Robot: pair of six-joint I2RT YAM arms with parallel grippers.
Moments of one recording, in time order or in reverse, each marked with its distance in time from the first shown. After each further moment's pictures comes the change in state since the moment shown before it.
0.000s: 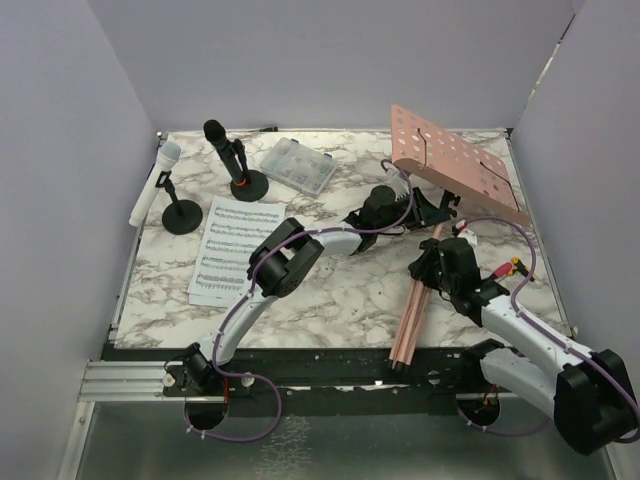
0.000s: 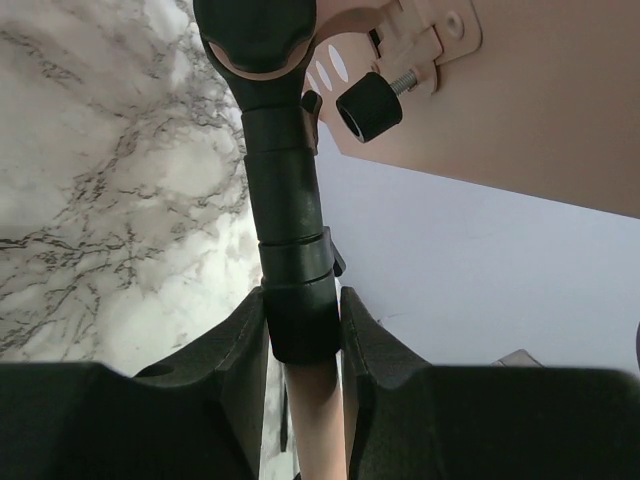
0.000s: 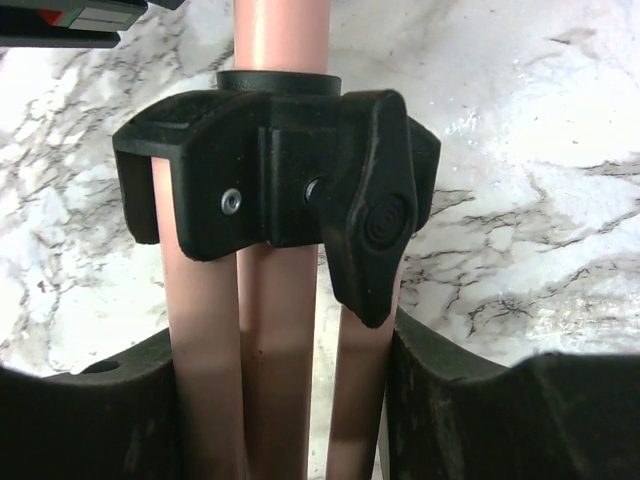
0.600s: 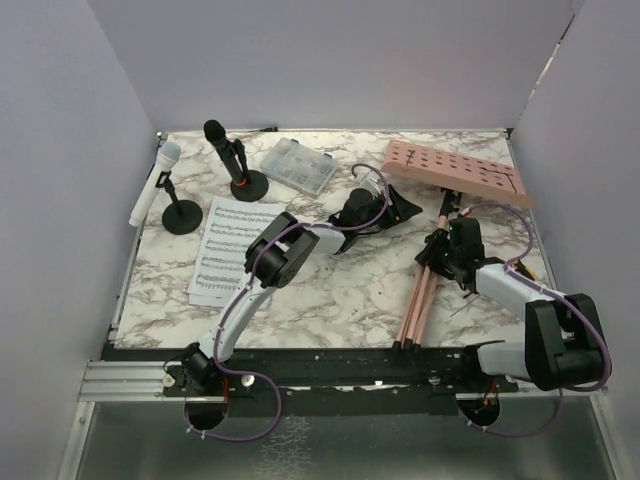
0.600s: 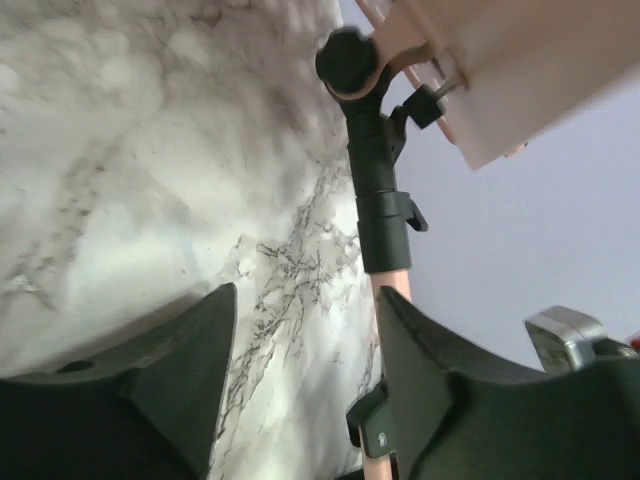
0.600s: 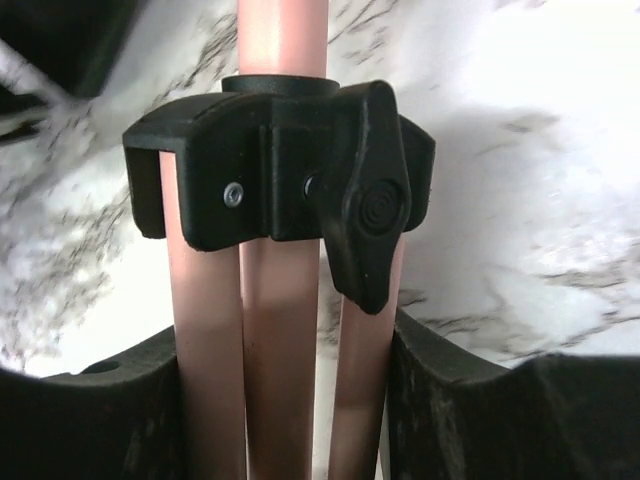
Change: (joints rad) left arm 0.076 0.101 -0.045 0.044 -0.094 -0.033; right arm -0.240 0.354 0.110 0.103 -0.218 -0.106
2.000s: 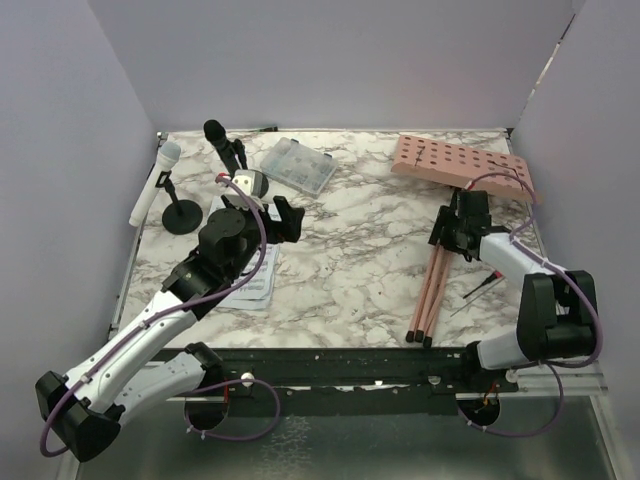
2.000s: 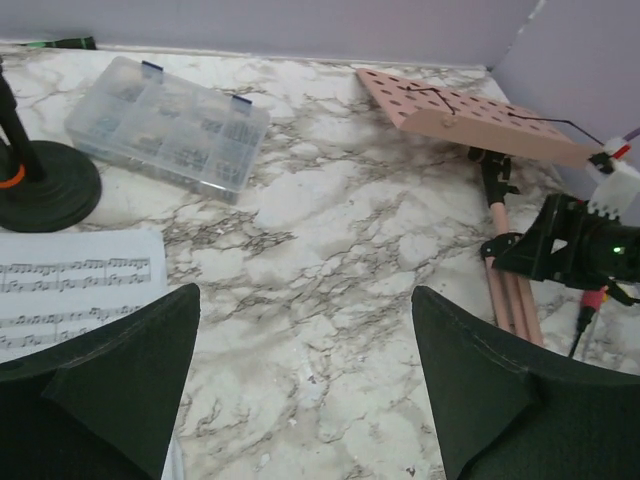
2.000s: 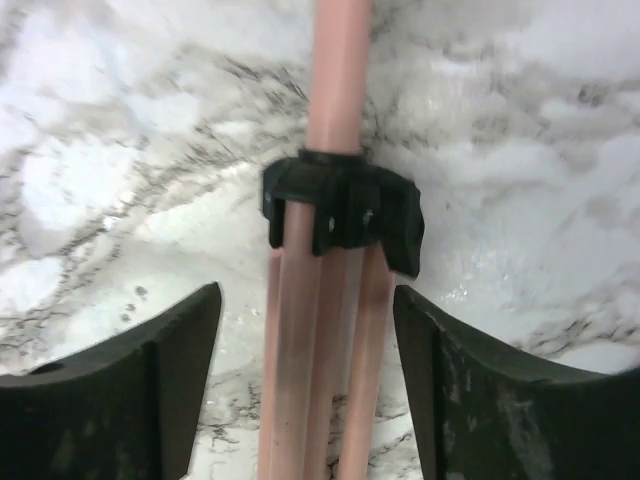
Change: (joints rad) left arm 0.081 -1.678 -0.861 -0.853 -0.526 0.762; right arm -0.097 0.174 0.266 -0.206 0.125 -0.221
